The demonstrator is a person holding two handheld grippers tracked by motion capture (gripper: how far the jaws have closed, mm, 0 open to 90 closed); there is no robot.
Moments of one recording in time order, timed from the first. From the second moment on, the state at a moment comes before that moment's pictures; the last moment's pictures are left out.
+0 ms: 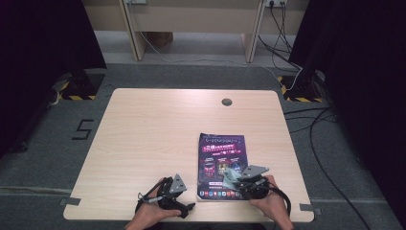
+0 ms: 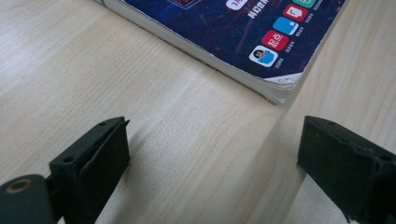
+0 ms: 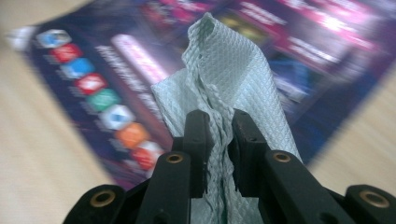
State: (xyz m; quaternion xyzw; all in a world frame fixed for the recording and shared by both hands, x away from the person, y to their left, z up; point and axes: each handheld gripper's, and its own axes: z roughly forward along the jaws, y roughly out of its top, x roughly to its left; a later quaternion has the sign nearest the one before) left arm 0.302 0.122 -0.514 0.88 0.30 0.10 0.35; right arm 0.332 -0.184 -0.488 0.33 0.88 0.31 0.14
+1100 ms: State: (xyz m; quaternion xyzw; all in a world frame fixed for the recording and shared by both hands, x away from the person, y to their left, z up) left arm 0.302 0.122 -0.514 0.88 0.30 0.10 0.35; right arm 0.307 -0.214 -0.486 0.34 0.88 0.31 0.12
